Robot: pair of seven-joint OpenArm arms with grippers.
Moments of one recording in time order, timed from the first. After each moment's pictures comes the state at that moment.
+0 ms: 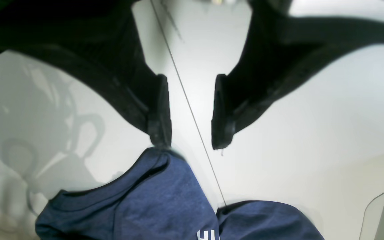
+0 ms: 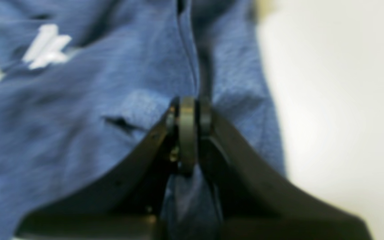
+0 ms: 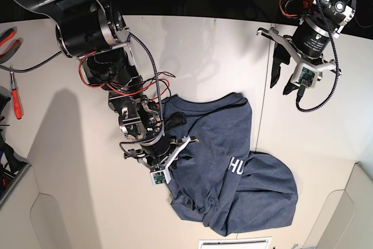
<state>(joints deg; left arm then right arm) 32.1 -15.6 -6.9 112.1 -4.3 -18.3 16.2 31.4 -8.1 -11.9 26.5 -0.6 4.5 0.6</state>
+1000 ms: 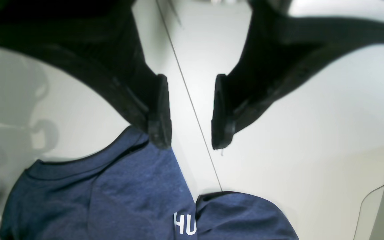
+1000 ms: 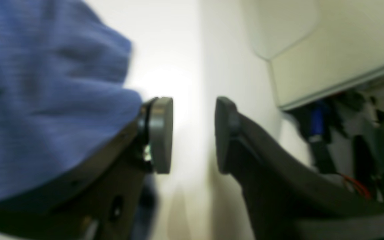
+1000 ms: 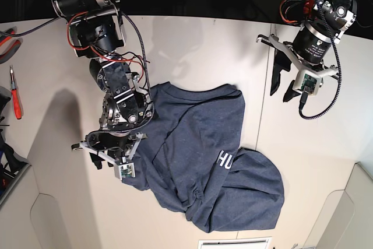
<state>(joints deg) 30.2 -15.6 -6.9 112.1 -6.3 -18.1 16.4 18.8 -3.3 -11.4 52.1 -29.5 -26.4 -22.9</state>
